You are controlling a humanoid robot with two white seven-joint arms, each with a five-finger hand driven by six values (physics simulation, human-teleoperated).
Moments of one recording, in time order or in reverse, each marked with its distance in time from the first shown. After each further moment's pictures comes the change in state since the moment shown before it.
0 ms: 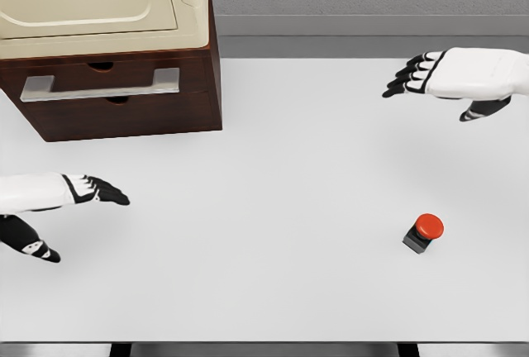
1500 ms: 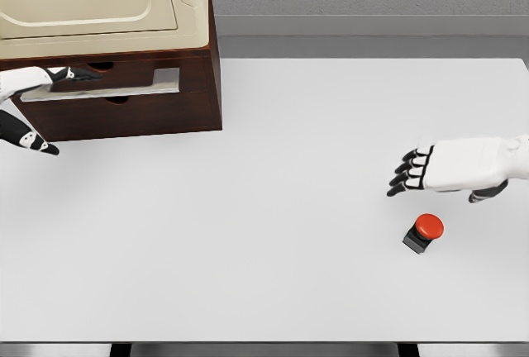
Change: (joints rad) left arm -0.336 -0.150 -0.038 0.171 0.059 0.372 -0.008; right arm -0.040 -0.168 0.332 -0.212 0.000 0.001 0.000
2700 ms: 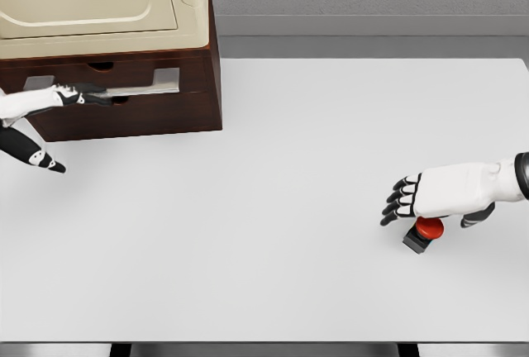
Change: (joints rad) left arm 0.002 0.010 -0.081 0.012 -0.021 -0.035 0.012; right arm -0.046 0.020 0.136 -0.007 -0.006 0.000 0.000
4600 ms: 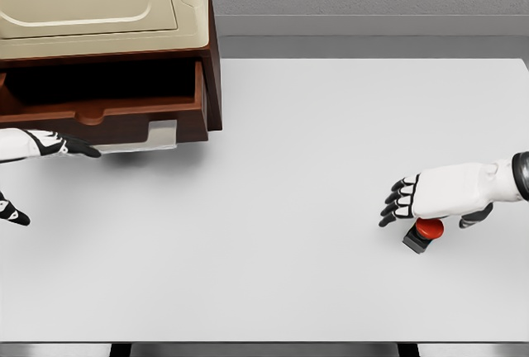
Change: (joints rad) left arm 0.003 0.287 -0.125 -0.189 0.143 -0.230 -0.012; right arm -0.020 0.006 0.028 -0.002 -0.002 0.000 0.000
